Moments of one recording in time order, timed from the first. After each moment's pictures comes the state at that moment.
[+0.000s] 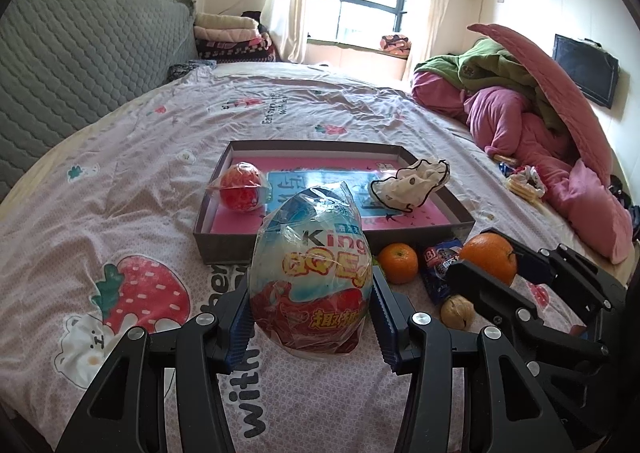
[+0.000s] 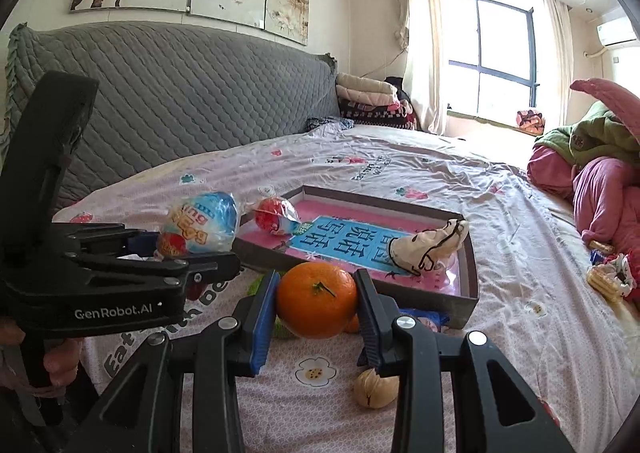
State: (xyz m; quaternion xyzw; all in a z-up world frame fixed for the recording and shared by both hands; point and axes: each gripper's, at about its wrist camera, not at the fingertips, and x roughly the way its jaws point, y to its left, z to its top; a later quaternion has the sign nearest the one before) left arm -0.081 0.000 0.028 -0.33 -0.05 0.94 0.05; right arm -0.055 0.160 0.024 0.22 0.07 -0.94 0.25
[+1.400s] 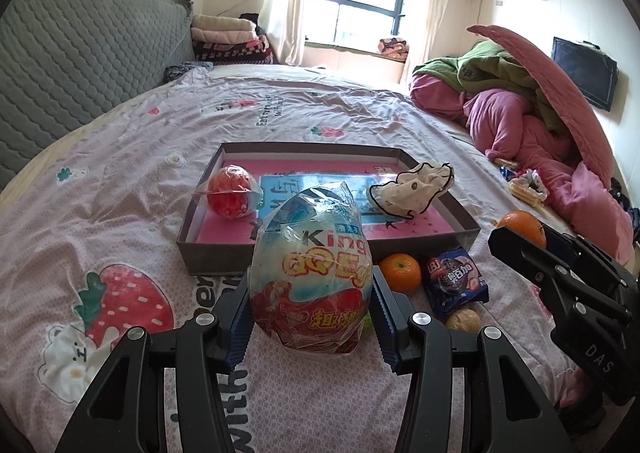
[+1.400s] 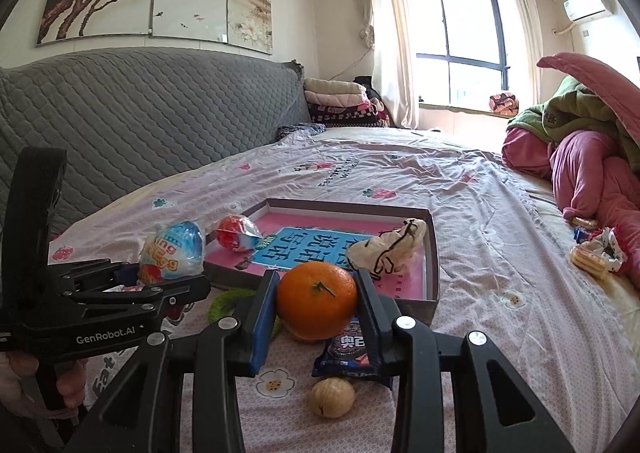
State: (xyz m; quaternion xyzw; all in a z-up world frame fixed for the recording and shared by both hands) left arm -0.101 0.005 0.016 -0.32 -0.05 0.94 0.05; right arm -0.078 0.195 0.029 0.22 0.02 -0.95 0.21
